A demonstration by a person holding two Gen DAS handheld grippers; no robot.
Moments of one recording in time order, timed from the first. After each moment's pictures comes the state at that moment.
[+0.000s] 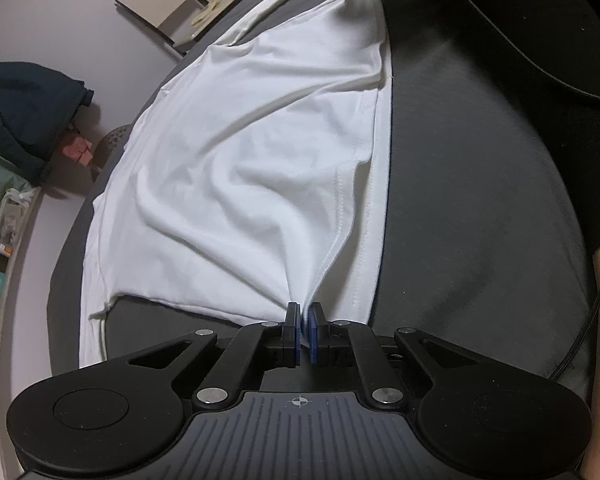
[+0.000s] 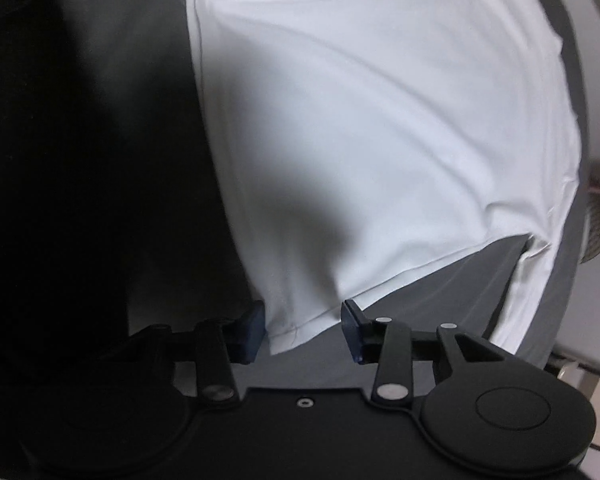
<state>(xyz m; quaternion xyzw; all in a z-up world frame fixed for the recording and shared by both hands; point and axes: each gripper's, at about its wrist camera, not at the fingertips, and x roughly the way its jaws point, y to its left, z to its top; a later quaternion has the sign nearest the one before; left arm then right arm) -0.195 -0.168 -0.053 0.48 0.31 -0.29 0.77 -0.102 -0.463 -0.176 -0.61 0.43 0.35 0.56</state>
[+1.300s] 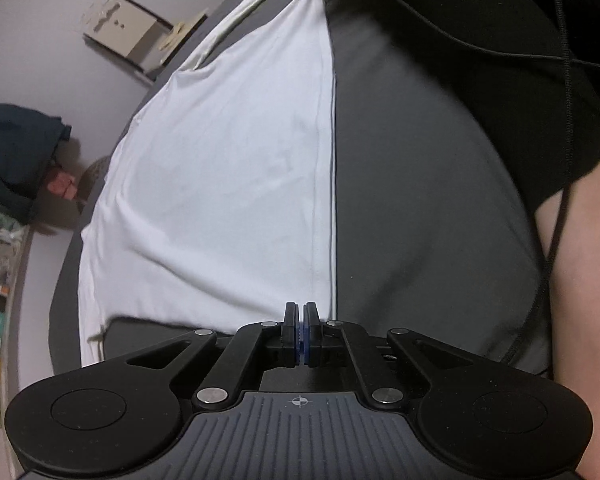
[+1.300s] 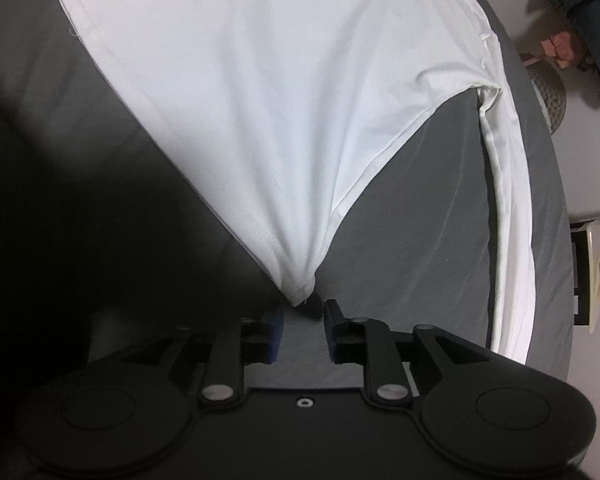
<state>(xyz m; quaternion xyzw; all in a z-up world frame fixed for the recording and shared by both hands) -0.227 -0.167 -0.050 0.51 0.28 -0.33 0.74 -0.097 -0.533 -0.187 -0.46 0.49 0.25 0.70</state>
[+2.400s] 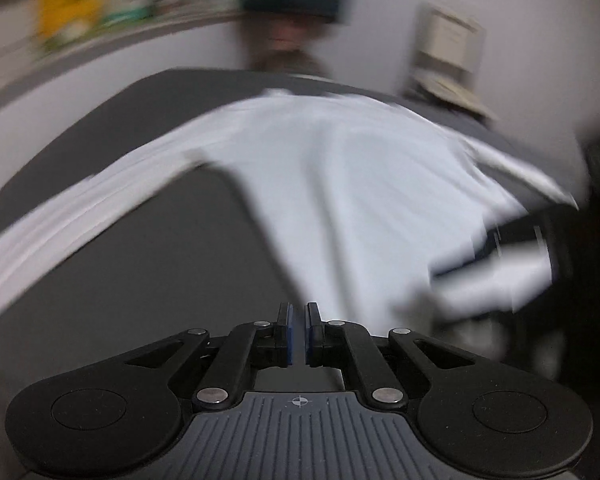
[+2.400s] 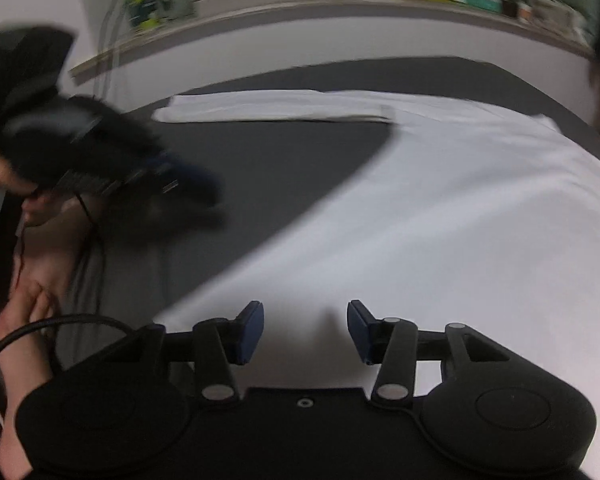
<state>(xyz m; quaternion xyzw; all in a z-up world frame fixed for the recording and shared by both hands) -0.138 -0.041 -0.020 -0.04 0.39 -0.10 0.92 -0.108 -0.249 -0.157 -0.16 0.38 0.46 0.79</state>
